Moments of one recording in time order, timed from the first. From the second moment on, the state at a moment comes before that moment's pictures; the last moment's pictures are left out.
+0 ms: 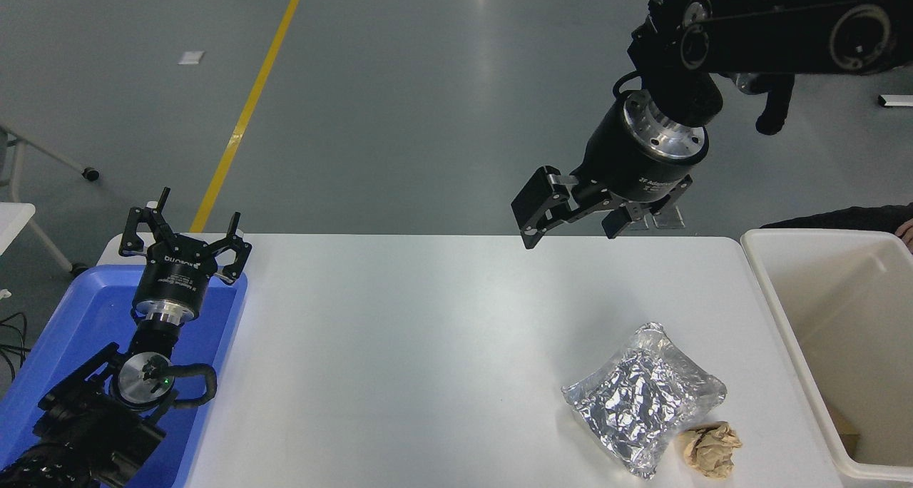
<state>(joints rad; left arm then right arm) -0.53 0.24 -0.99 -0.46 -0.12 -0.69 -0.40 2.39 -0.11 -1.16 1.38 -0.05 0.78 0.08</state>
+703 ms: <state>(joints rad) -0.53 0.24 -0.99 -0.46 -0.12 -0.69 -0.40 2.20 -0.13 -1.17 1.33 -0.09 0.78 0.08</state>
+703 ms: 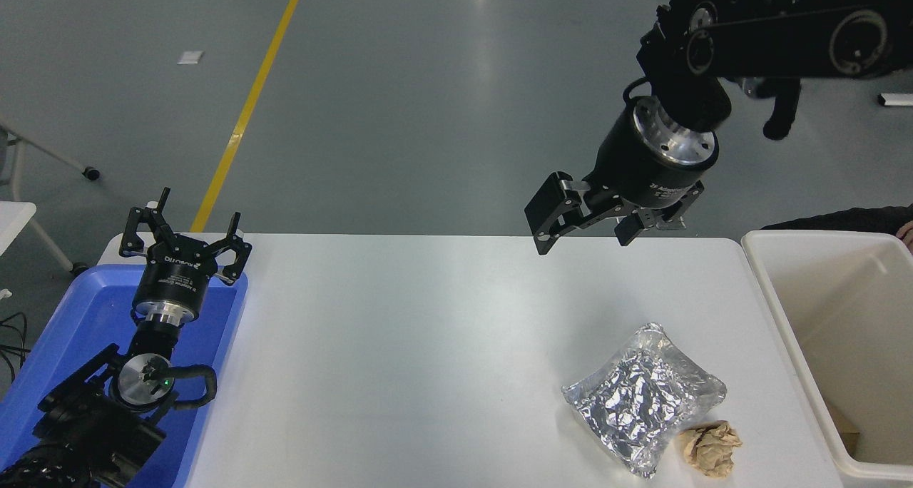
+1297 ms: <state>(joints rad) -0.53 0.24 -0.99 -0.46 -0.11 -0.69 -0.40 1.64 -0.41 -1.03 1.07 -0.53 0.61 0.08</state>
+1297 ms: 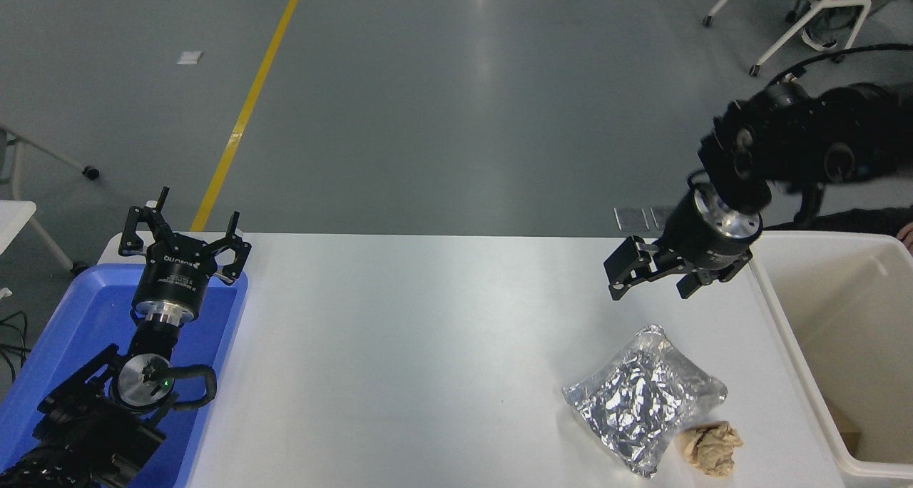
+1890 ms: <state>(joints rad) -0.53 0.24 -0.99 -0.46 -0.12 -0.69 -0.40 1.15 -0.41 -0.87 0.80 -0.74 0.27 0.10</state>
